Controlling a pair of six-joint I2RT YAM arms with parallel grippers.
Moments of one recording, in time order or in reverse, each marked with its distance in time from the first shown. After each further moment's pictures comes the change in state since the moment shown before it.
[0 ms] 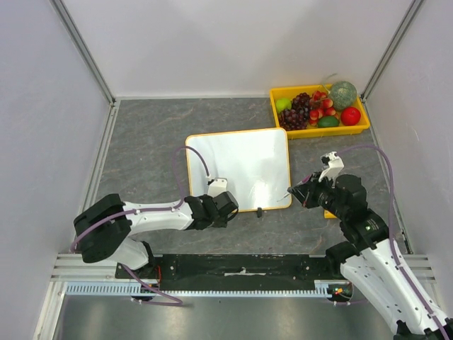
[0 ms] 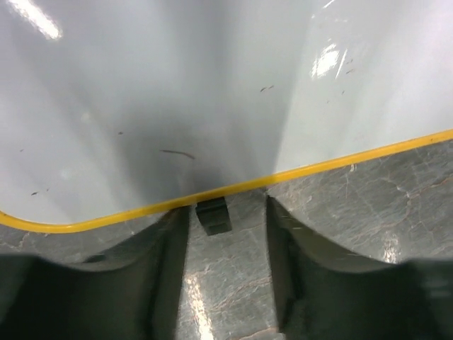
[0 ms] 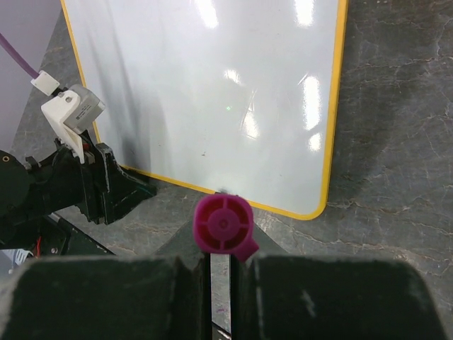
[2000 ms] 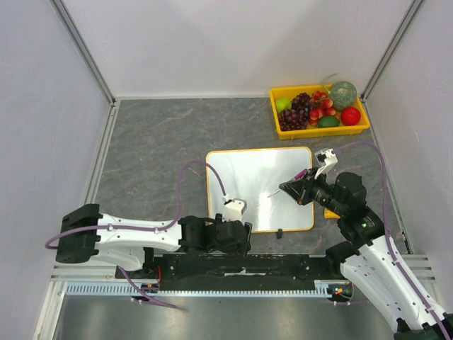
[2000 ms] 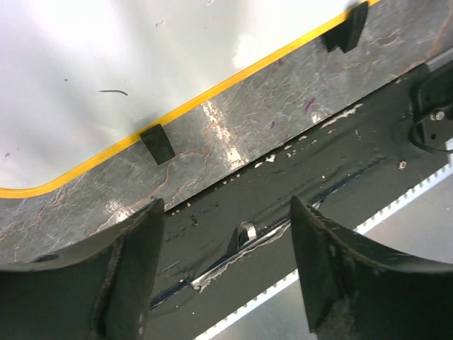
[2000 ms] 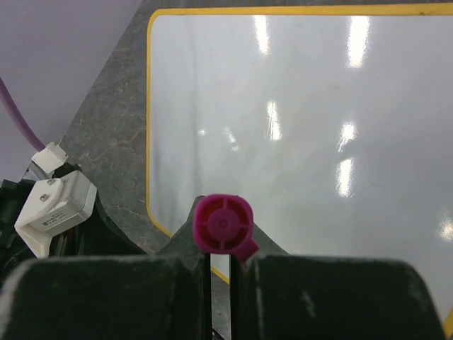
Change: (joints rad) left arm -0.363 -0.135 0.074 -0.051 0.062 -0.159; right arm 0.000 0.040 -0.035 0.194 -0.154 -0.008
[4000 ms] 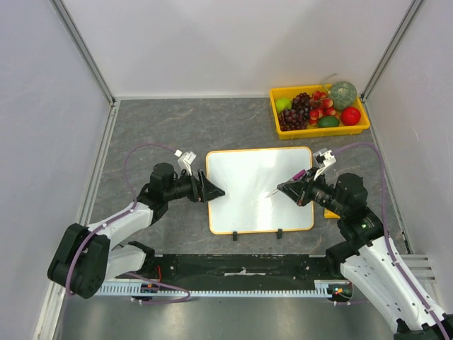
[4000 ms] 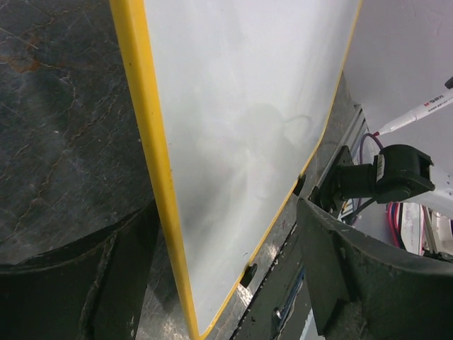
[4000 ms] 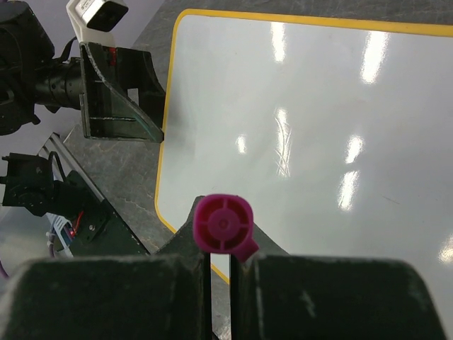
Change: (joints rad) left arm 1.039 -0.167 -0.364 0.751 0.967 0.404; right arm 0.000 -0.013 -0.014 0.059 -0.073 -0.030
